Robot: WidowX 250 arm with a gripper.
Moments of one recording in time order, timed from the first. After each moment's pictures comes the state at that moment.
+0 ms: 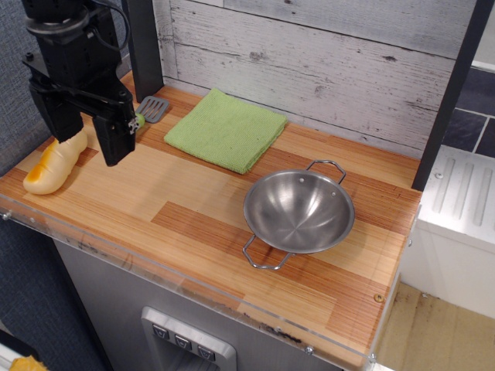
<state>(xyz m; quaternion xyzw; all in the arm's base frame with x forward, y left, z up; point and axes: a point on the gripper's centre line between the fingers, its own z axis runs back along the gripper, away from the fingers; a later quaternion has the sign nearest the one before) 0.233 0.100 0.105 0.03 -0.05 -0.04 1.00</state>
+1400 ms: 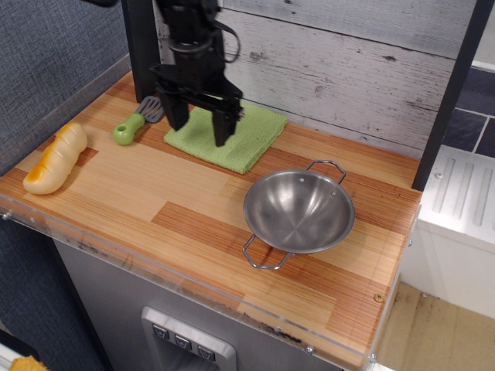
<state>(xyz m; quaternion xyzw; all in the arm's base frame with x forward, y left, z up) 0.363 0.074 0.036 0.01 -0.08 -0.03 1.00</state>
